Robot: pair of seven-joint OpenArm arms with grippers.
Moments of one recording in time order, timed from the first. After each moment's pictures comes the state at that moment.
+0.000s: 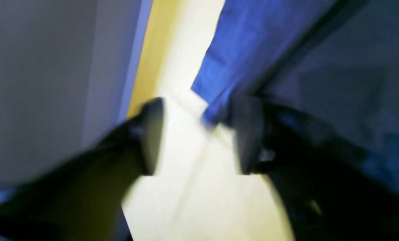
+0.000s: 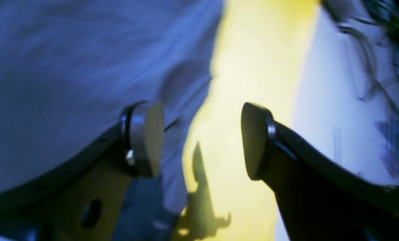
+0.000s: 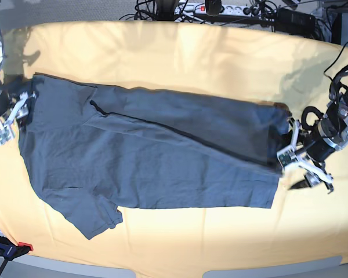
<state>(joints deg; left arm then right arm) -16.1 -62.8 30.8 108.0 -10.1 -15.2 24.8 -19.1 42.0 13.7 105.0 11.3 12.5 -32.9</state>
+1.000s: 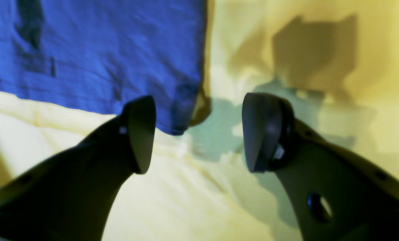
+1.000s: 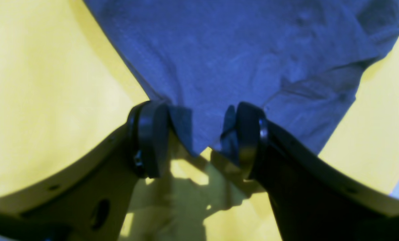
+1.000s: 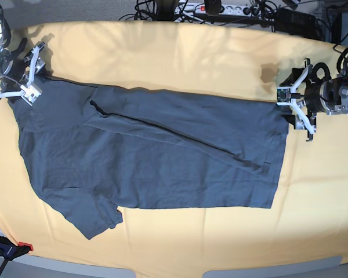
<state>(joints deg) -3.9 -68.0 30.8 108.2 -9.1 -41.8 24.3 -28.0 42.0 13.7 107.4 18.3 36.9 -43.7</state>
